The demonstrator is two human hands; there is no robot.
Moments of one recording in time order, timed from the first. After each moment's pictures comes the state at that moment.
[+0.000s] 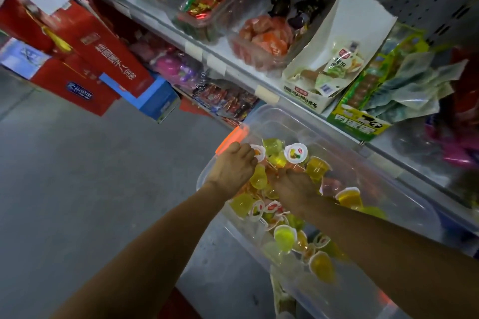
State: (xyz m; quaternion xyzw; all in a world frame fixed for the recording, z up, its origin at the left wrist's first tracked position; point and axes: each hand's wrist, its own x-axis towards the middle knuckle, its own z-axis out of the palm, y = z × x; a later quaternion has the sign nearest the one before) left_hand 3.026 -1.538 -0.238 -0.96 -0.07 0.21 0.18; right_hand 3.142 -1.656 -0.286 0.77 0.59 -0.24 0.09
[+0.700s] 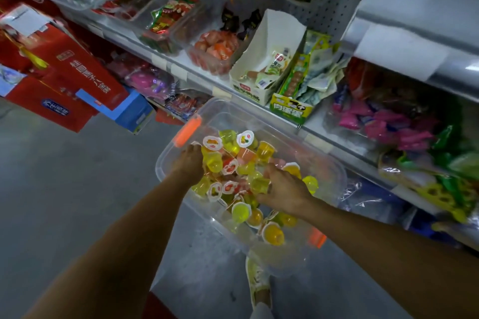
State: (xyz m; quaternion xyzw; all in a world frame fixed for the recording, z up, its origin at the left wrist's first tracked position) left_hand 3.021 -1.578 -0.242 -0.87 -0.42 0.19 -0.13; right_hand 3.168 -1.785 -0.206 0.82 0.45 -0.34 -0.12
